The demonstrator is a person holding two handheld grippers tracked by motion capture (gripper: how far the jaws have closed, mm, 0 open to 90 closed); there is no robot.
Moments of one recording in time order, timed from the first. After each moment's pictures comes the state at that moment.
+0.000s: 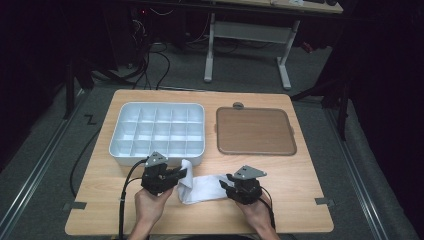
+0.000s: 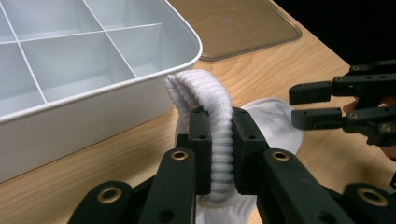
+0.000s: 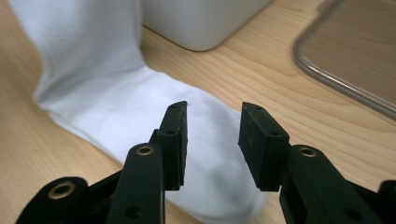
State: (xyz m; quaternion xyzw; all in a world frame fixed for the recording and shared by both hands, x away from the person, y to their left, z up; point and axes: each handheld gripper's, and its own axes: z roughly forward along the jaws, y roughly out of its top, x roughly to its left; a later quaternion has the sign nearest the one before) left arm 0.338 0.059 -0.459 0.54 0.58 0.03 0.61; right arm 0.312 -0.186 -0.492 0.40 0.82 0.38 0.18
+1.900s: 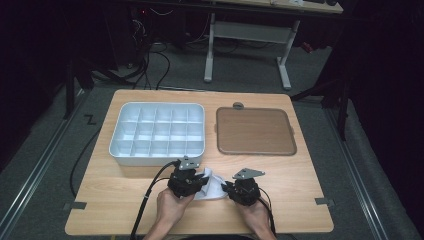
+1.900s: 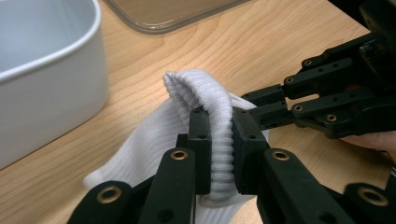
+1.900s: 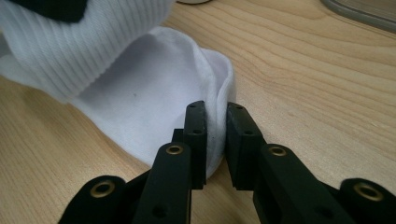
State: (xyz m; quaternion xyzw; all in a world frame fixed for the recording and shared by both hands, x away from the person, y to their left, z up) left arm 0.334 -0.008 -0.481 0.62 0.54 0.02 0.57; right arm 0.321 -0.191 -0.524 0.43 0.82 0.36 0.12
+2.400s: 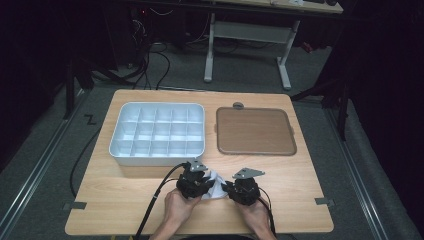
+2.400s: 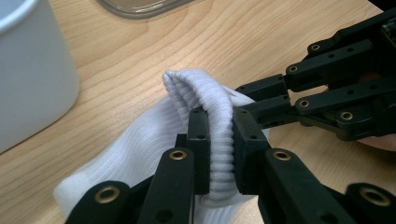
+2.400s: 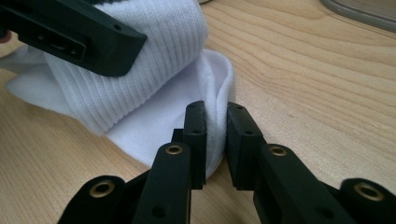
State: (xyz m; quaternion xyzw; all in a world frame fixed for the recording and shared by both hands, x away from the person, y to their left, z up) left arm 0.336 -0.029 -0.497 0.64 0.54 0.02 0.55; right arm 0.322 -0.191 -0.524 0.44 0.81 0.37 0.11
